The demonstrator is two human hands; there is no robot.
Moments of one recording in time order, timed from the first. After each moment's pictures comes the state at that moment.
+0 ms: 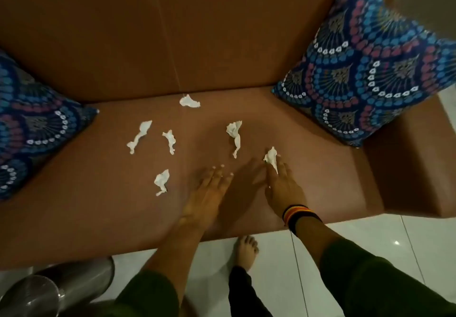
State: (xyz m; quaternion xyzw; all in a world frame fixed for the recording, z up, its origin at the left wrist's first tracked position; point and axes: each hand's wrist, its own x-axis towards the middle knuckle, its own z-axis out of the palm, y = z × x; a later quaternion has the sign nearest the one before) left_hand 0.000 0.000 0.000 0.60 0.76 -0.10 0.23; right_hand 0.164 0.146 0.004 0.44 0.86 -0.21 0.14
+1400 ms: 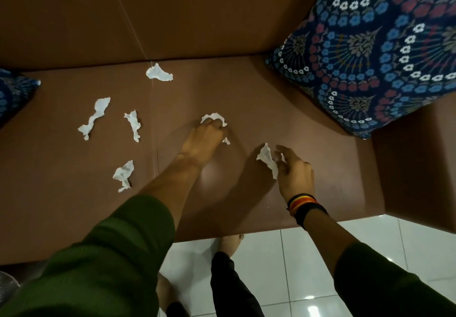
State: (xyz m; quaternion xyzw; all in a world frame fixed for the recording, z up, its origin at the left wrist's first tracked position) left_hand -0.042 0.150 -0.064 0.60 0.77 0.01 0.21; right_hand 0.187 0.219 -0.049 0.58 0.75 -0.31 -0.01
